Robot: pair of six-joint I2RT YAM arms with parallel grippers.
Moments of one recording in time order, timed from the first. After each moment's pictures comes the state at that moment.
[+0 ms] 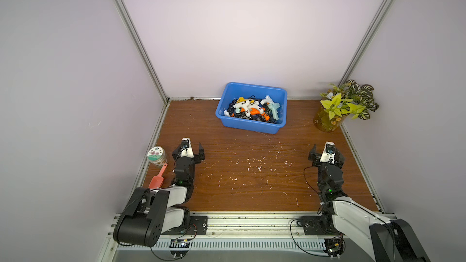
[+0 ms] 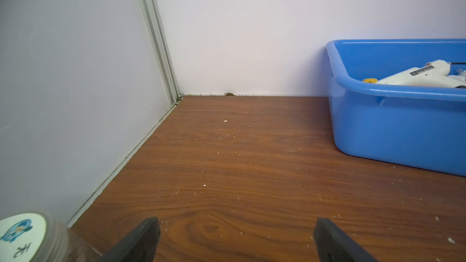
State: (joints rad) left arm -0.12 1.28 0.09 1.06 -0.28 0.02; right arm 0.18 0.98 0.01 0.94 0.51 -0.09
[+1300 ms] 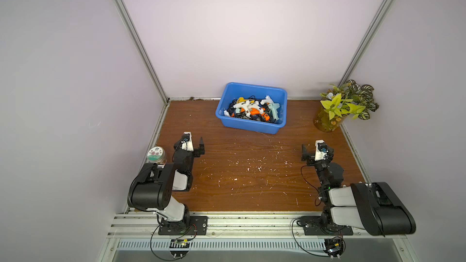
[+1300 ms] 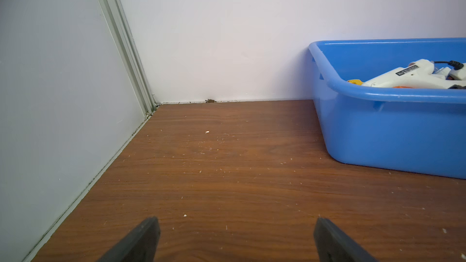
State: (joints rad) left arm 0.00 1.56 0.19 1.25 -0.04 0.05; right arm 0.06 1.39 0.01 1.33 0.01 -0.09
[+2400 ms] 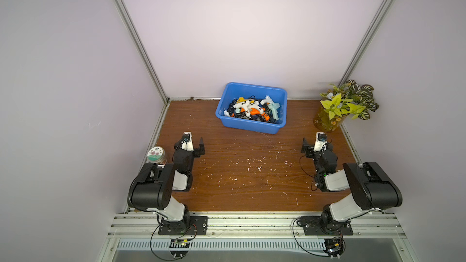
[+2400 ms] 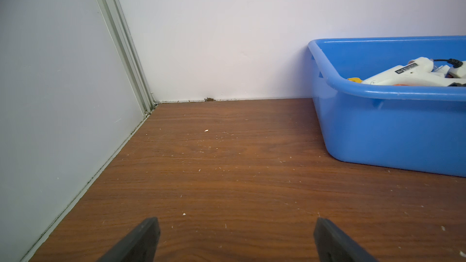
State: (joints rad) left arm 0.00 1.56 0.19 1.24 -0.03 0.05; right arm 0.06 1.56 0.20 1.22 0.16 0.00
